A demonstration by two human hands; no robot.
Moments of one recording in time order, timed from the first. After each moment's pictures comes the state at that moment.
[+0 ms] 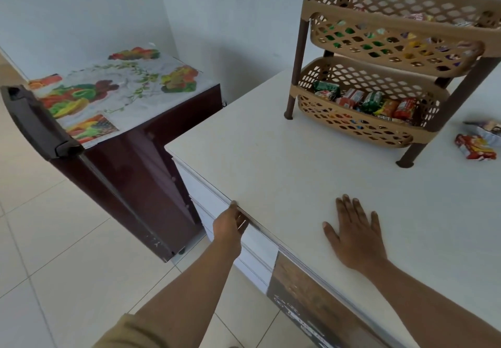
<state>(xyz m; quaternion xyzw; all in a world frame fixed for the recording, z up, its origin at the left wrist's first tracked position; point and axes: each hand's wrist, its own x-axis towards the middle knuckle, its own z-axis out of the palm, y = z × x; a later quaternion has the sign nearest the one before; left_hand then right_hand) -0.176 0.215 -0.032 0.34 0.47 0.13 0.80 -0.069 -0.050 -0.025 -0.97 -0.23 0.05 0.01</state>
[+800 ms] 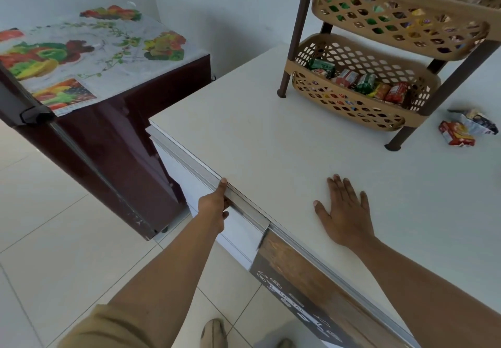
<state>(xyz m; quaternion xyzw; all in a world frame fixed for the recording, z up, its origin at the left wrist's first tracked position) -0.177 0.235 -0.050 0.39 0.54 0.07 0.74 -0.070 -0.050 -0.021 -0.97 -0.23 0.05 0.02</state>
